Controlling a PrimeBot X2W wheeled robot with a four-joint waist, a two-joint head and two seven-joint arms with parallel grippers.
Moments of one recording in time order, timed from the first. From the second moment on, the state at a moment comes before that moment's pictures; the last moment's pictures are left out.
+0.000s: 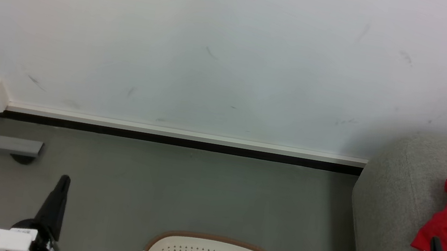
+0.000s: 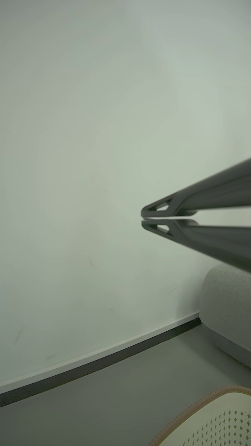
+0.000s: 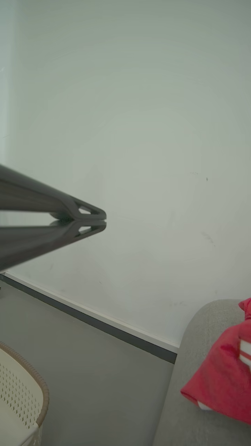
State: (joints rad) left arm -0.11 0.05 0.12 0.25 -1.61 -0.13 0.11; right arm -0.11 -0.06 -0.10 0.25 1.62 0.13 0.11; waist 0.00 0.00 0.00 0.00
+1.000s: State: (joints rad) left arm -0.11 0.05 0.12 0.25 -1.61 -0.13 0.11; right arm -0.11 -0.06 -0.11 0.25 1.62 0.13 0.11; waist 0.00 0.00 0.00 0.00
